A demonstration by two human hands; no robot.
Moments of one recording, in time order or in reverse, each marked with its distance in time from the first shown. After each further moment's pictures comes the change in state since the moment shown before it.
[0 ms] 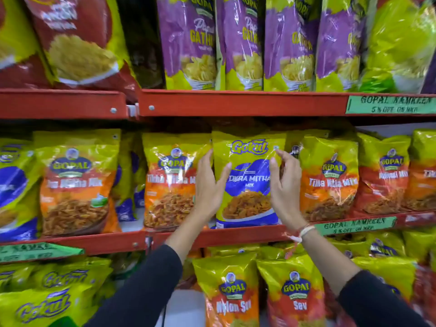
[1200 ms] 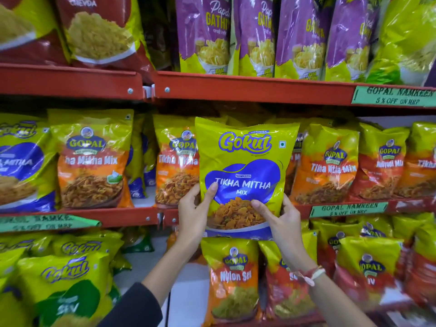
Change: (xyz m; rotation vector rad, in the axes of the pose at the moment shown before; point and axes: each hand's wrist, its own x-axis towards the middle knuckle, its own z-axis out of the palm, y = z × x) left_hand -0.098 0.008 -0.061 -0.376 0.040 -0.265; right_hand -0.111 -0.025 -0.027 0.377 -0.211 0.368
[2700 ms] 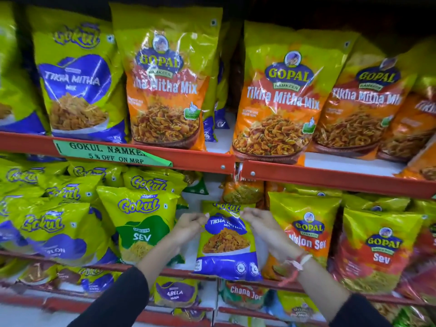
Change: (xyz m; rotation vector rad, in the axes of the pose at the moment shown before) left_hand -0.045 -0.158 -0.210 0.269 -0.082 -0.882; right_hand -0.065 0.128 0.186 -0.246 -0.488 0.777
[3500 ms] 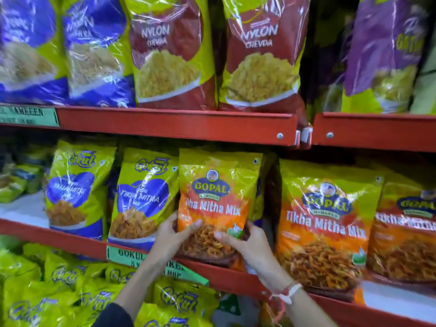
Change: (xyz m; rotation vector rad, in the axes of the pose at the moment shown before) left_hand 0.006 0.176 -0.146 -0.073 0.453 0.677; right_hand 0.037 -0.200 0.064 0.105 -0.107 -0.641
